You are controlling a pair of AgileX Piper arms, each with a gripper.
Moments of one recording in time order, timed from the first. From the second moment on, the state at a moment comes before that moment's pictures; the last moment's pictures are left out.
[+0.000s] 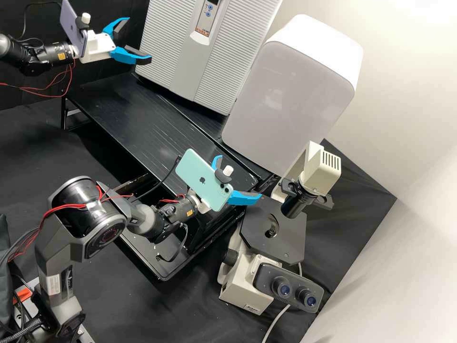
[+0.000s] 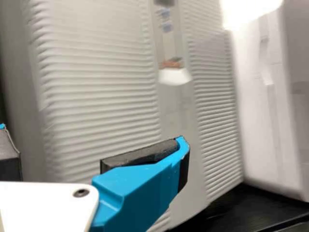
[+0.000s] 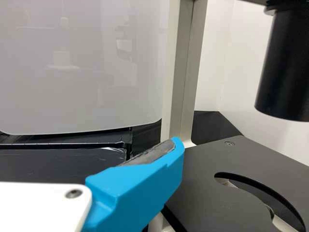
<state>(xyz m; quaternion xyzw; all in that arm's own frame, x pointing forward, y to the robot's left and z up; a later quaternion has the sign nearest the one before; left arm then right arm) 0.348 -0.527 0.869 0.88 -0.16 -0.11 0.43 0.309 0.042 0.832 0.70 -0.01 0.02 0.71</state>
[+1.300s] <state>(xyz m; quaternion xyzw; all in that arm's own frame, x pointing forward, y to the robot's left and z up) 0.342 -0.582 0.914 0.89 -0.19 -0.11 0.39 0.309 0.042 0.832 0.70 -0.01 0.02 0.71</state>
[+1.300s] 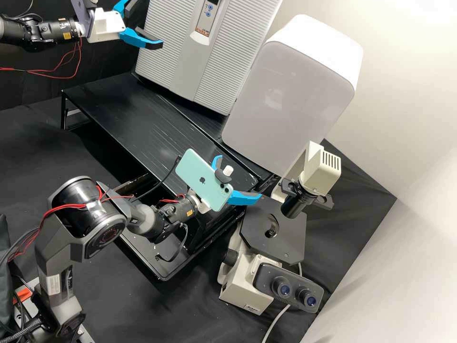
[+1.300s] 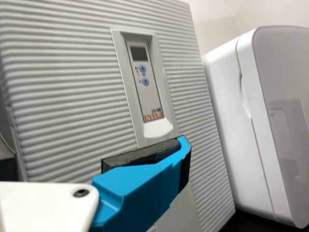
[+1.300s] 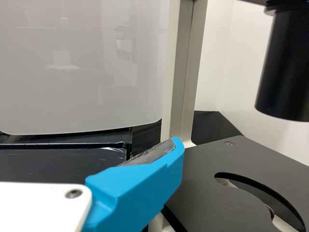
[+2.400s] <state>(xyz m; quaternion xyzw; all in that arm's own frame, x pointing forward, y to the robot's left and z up) 0.345 -0.594 0.901 0.87 -0.20 -0.14 0.43 0.309 0.042 0.832 0.70 -0.01 0.02 0.71</state>
